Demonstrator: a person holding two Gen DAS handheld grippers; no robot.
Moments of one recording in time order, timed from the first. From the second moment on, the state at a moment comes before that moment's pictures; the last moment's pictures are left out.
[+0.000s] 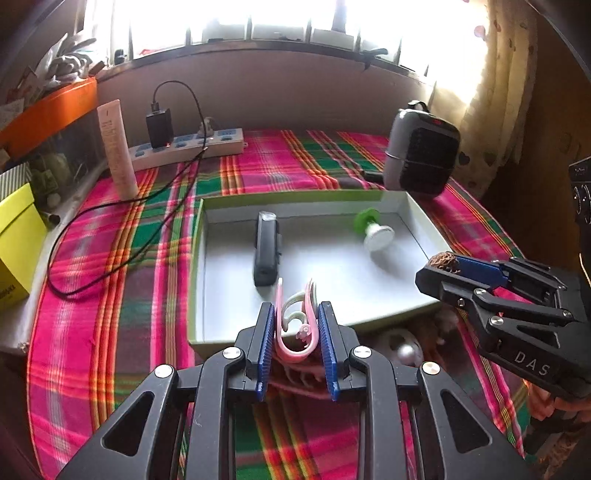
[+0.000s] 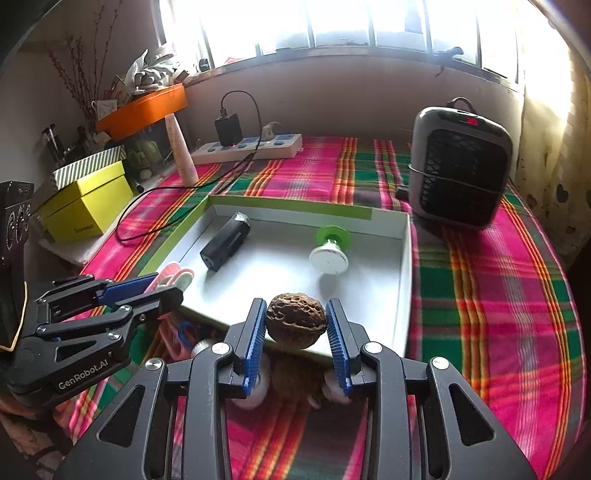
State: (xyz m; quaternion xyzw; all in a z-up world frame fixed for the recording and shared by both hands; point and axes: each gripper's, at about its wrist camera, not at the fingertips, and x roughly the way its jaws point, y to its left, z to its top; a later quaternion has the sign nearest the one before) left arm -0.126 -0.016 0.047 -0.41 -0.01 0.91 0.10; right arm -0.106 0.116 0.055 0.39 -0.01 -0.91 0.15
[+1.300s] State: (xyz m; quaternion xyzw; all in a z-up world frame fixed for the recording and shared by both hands) left arm -0.177 -0.041 0.022 -0.43 -0.02 0.90 0.07; right arm -0.190 0.070 0.024 0.44 0.02 -0.88 0.16
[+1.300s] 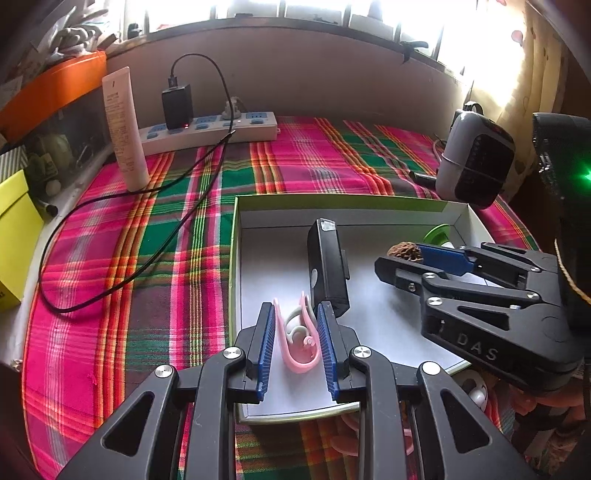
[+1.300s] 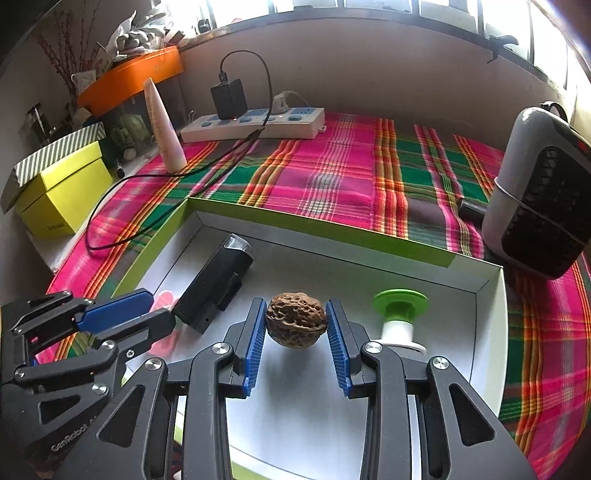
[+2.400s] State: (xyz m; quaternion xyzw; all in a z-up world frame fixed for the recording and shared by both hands) left arm -0.170 -0.040 0.027 -0.43 -0.03 0.90 0.07; right arm -0.190 0.071 0.024 0.44 0.01 -0.89 0.15
